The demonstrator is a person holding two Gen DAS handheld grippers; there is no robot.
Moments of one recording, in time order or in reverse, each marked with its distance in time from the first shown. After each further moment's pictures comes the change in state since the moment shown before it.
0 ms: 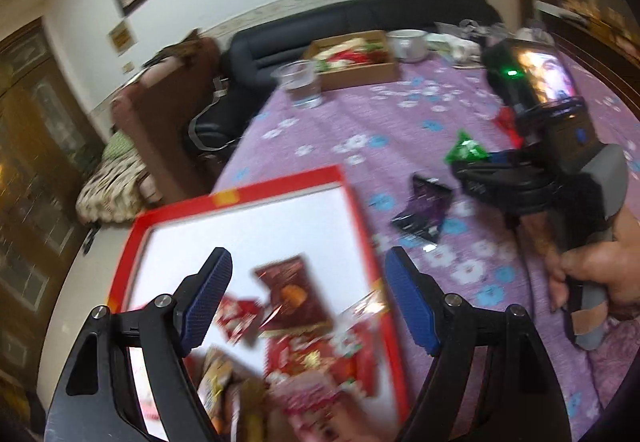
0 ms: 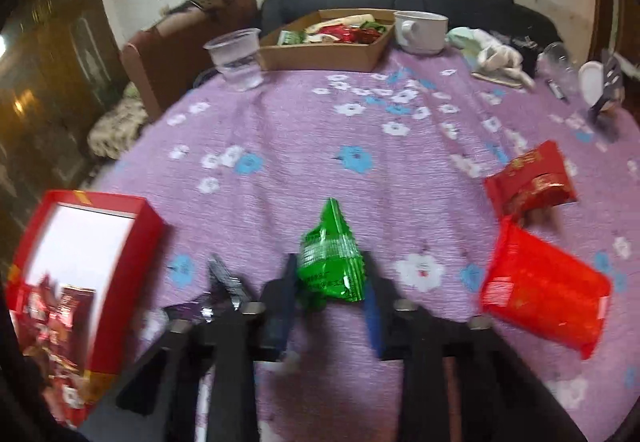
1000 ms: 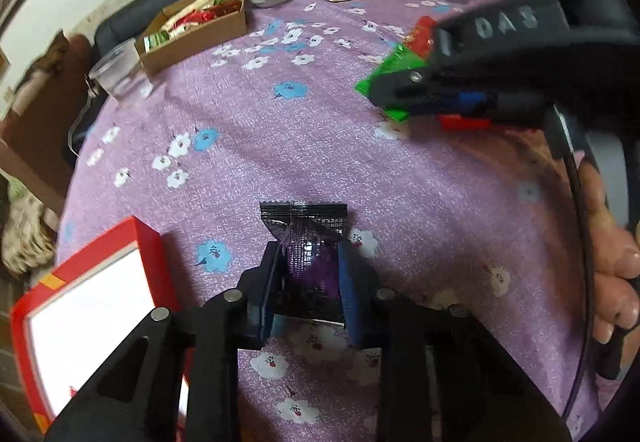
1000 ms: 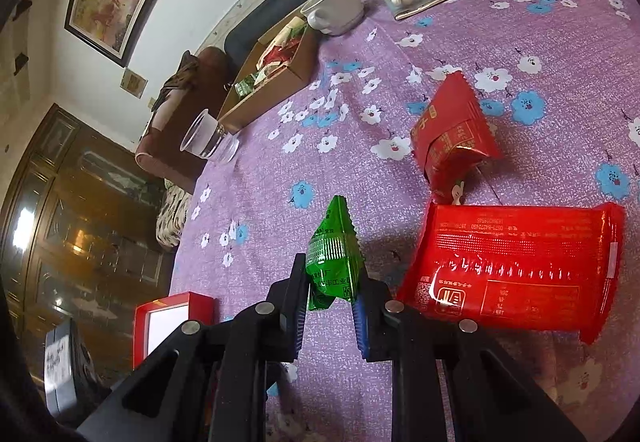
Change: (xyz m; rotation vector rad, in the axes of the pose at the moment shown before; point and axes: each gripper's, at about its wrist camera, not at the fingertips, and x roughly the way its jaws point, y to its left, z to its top) left arm 0.085 -0.090 0.038 0.235 0.177 -0.314; right arm -0.007 -0.101 0.008 0.512 0.039 0.344
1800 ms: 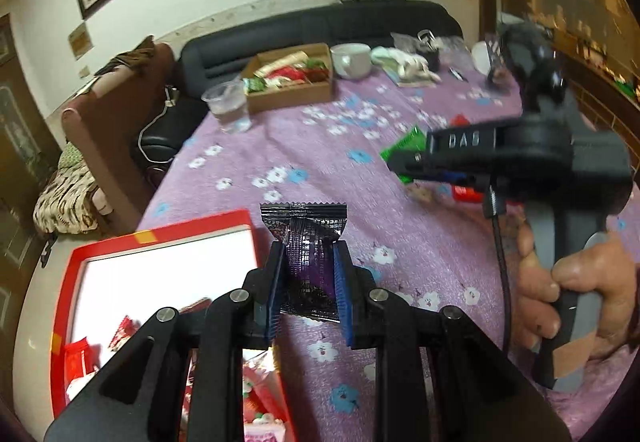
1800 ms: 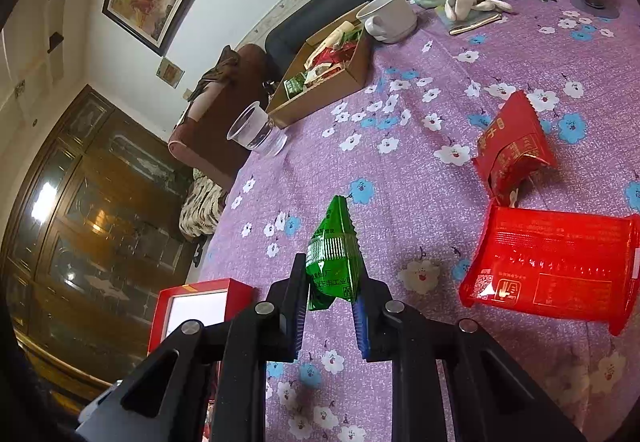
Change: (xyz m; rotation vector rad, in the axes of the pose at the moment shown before) left arm -0.093 0.019 -0.031 -0.245 -0.233 0.169; right arm -0.004 0.030 -0.009 -0.099 -0.026 0.093
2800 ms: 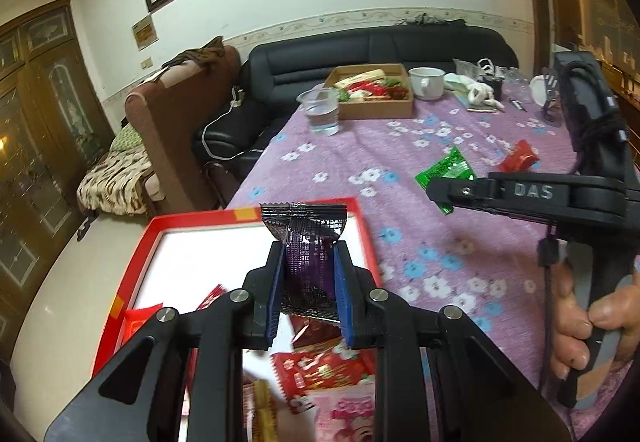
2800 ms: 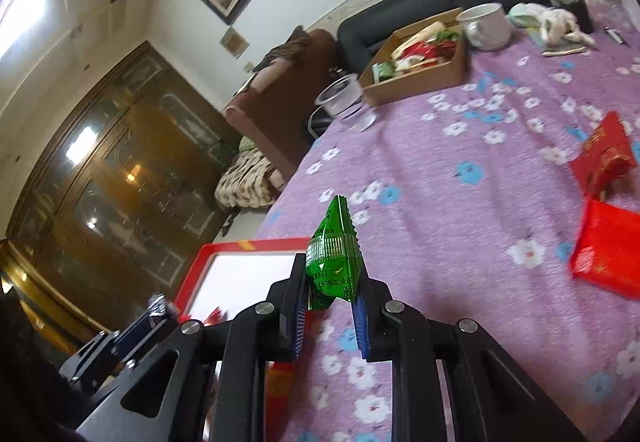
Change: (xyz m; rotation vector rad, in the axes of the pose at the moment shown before) left arm -0.027 0.060 -0.033 -0.120 -0.050 0.184; right arm 0.007 0.066 -0.042 -0.208 0.037 0.167
